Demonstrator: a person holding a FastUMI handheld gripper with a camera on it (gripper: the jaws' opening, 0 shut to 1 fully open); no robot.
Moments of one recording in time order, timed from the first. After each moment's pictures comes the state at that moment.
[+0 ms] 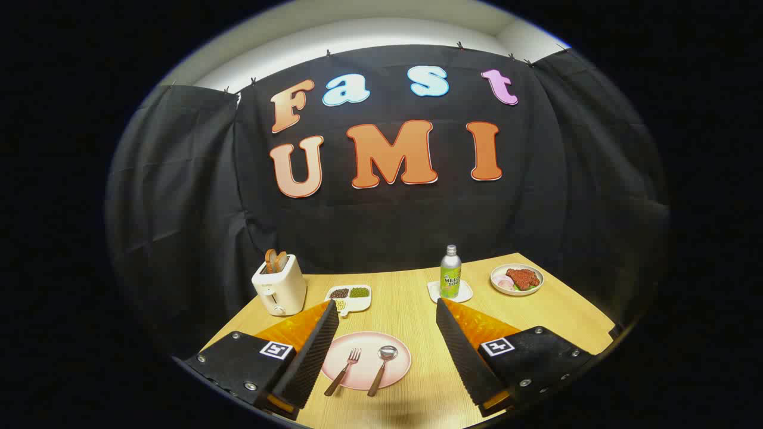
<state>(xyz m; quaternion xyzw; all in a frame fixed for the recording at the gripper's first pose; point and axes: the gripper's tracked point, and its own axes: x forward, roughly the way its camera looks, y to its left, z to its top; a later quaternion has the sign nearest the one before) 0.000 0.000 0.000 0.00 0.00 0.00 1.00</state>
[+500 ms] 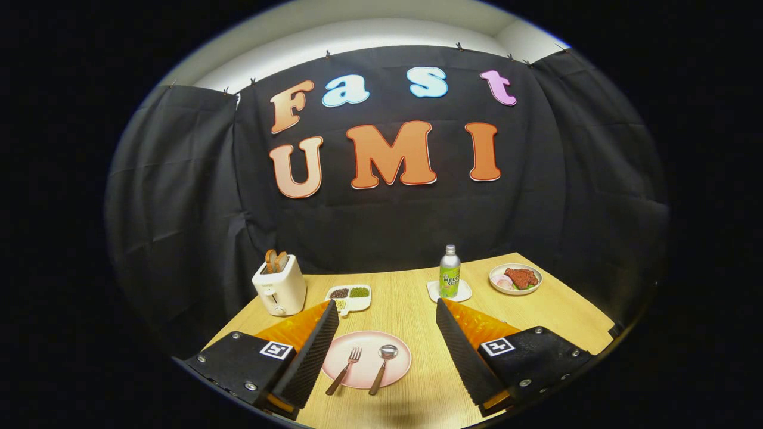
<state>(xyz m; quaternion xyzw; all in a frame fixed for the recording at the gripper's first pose) -0.002 0.004 0.000 0.00 0.00 0.00 1.00</state>
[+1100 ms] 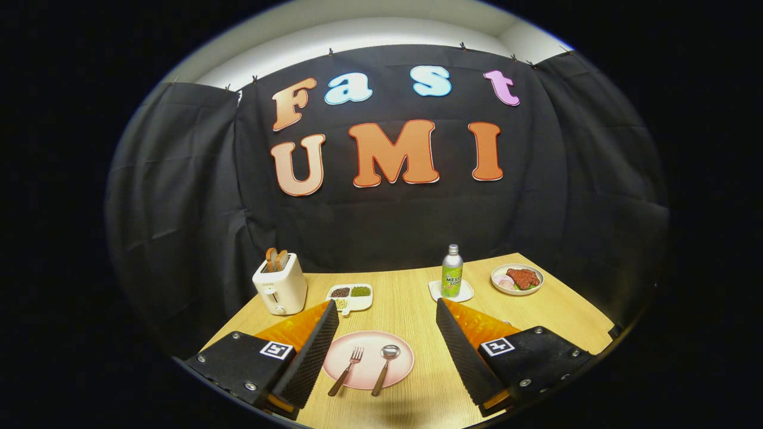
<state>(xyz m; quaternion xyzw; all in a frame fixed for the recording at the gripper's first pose) 0.002 0.009 0.000 -0.01 0.00 -0.01 1.00</state>
